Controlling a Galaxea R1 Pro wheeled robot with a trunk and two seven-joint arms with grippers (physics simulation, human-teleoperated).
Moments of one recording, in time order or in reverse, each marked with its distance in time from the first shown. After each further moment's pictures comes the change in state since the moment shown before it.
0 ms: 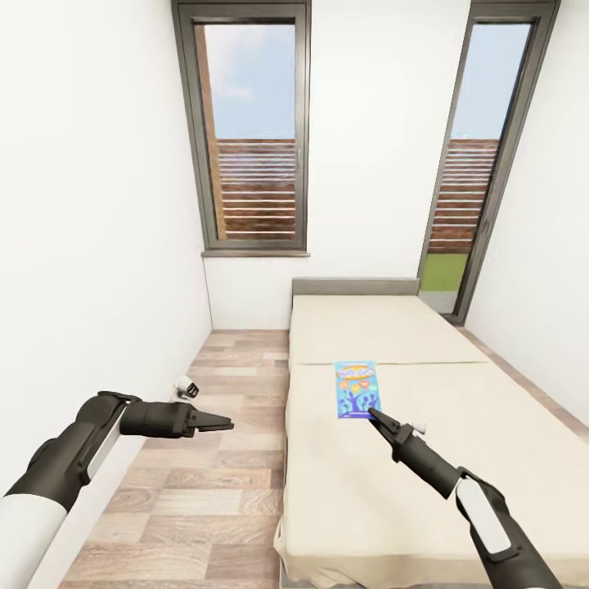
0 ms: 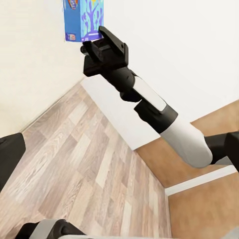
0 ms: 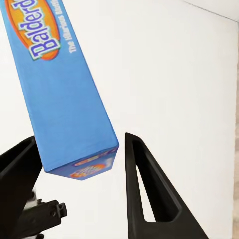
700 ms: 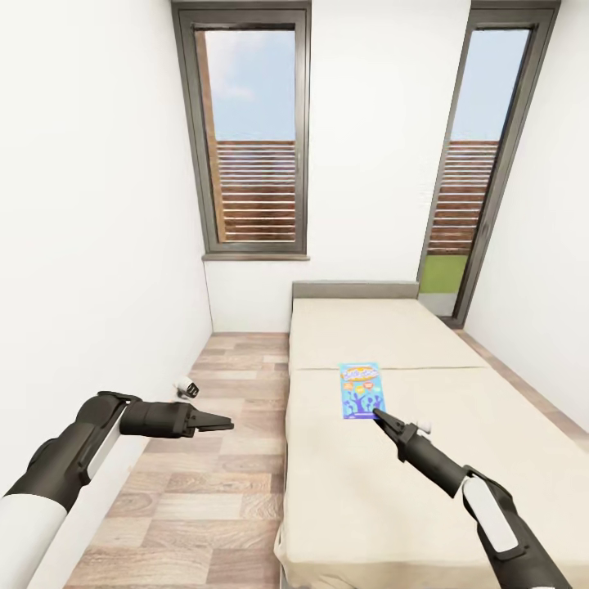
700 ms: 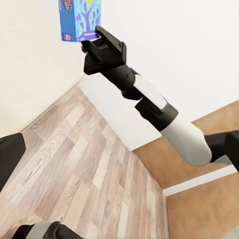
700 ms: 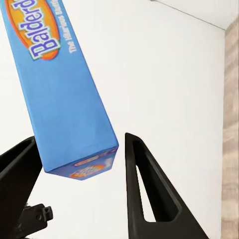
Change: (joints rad) left arm 0.000 0.000 0.000 0.000 0.000 0.000 0.000; right arm -0.003 -0.024 -0.004 -0.003 0.006 -0.003 -0.036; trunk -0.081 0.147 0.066
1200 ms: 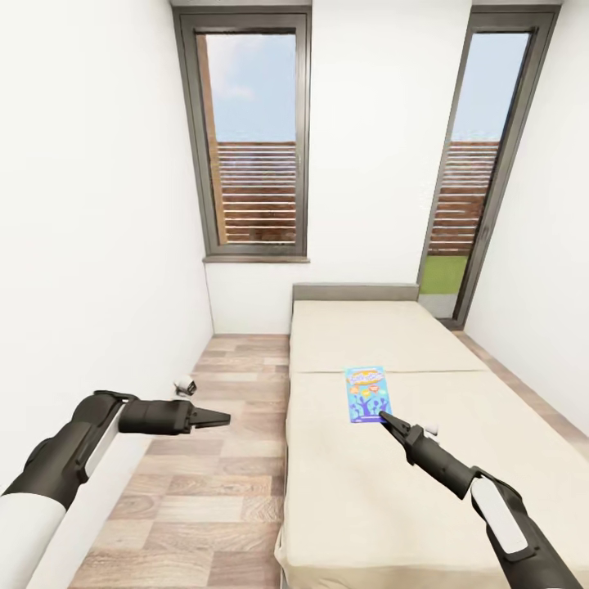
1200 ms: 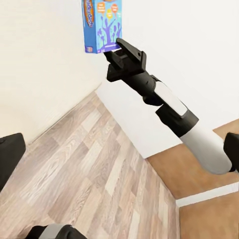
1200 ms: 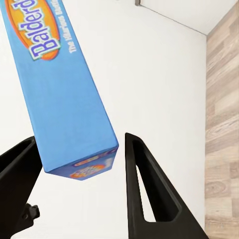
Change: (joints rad) left arm -0.003 -0.002 0.032 0.004 -0.007 0.002 0.079; right arm 0.004 -0.033 0.003 0.001 -0.004 -0.007 -0.048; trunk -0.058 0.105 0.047
